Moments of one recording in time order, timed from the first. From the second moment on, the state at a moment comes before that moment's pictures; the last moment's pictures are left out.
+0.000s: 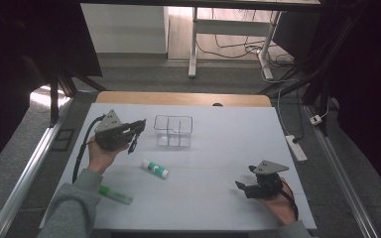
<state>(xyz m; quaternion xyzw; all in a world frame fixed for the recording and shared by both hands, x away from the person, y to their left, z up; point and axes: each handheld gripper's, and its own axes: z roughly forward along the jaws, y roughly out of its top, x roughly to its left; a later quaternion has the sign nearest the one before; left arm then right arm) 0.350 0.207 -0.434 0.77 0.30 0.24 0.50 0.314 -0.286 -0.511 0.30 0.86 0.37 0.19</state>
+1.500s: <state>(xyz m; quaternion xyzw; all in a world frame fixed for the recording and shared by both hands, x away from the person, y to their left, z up) 0.398 0.179 -0.408 0.72 0.33 0.23 0.57 0.315 -0.287 -0.510 0.30 0.85 0.38 0.19</state>
